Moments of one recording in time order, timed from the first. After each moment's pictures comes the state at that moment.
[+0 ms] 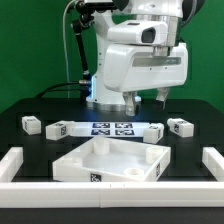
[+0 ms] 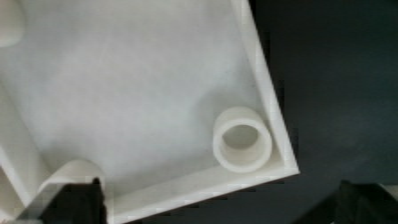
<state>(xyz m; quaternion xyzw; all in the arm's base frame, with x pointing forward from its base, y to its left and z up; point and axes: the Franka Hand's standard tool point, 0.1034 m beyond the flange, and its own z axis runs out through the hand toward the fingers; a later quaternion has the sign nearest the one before) 0.516 0.031 0.101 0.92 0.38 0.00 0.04</state>
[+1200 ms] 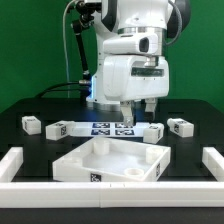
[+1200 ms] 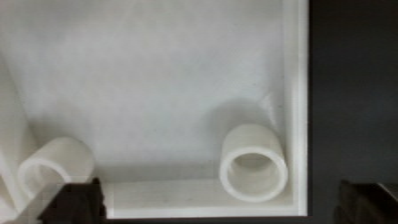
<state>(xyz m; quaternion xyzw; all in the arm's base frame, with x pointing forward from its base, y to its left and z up) 0.511 0.019 0.078 0.87 0.48 0.06 0.04</state>
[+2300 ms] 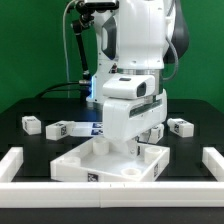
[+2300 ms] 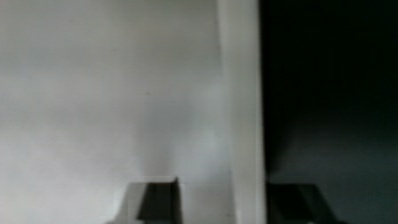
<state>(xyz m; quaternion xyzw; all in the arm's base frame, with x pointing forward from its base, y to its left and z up) 0.488 0.022 0.009 0.88 0.47 0.02 0.01</state>
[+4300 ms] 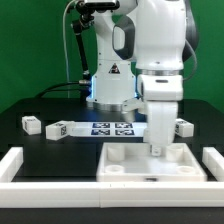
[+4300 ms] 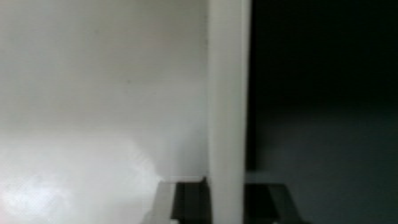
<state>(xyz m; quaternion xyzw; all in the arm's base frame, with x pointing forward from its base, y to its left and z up) 0.492 0.073 0.008 0.71 0.70 0.02 0.01</state>
